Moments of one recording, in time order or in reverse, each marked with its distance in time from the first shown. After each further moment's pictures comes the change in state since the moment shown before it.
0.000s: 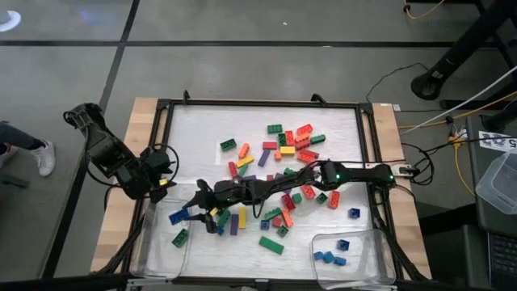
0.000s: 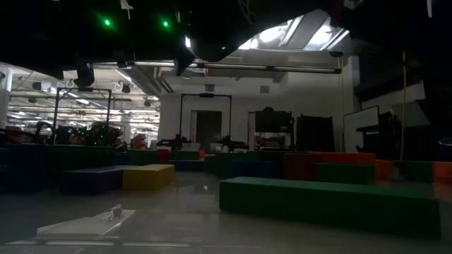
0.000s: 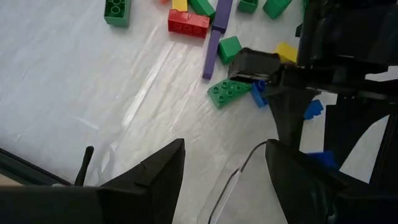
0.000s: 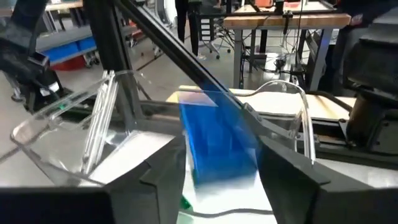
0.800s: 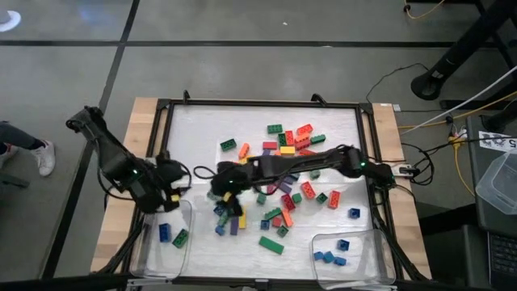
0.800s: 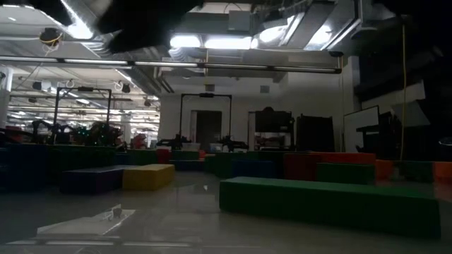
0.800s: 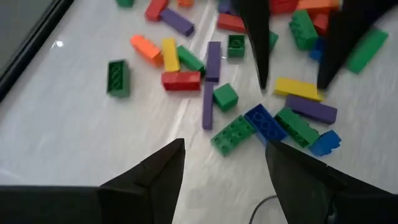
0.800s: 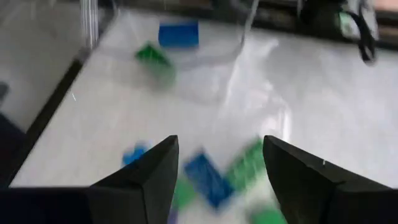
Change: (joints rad) left arm 0.016 0.176 0.000 0.184 -0.185 0.264; right arm -0.040 -0.352 -0.001 -0.983 0.038 -0.124
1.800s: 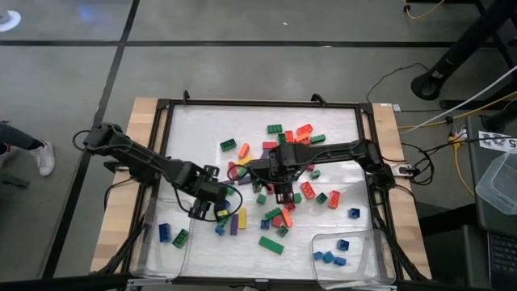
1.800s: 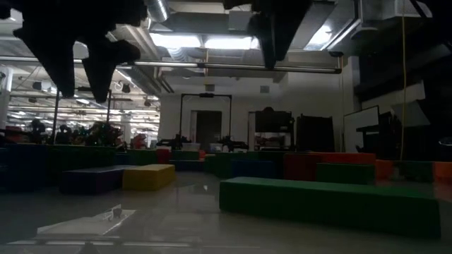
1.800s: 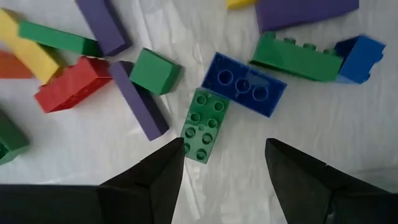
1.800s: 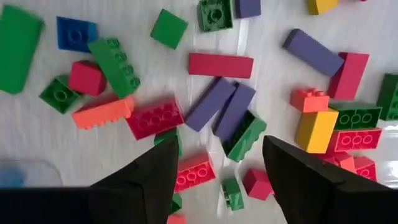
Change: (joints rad) left arm 0.406 0.442 -0.001 0.261 0.531 0.844; right arm 0.001 -0.171 -0.016 -0.918 0.206 0.097
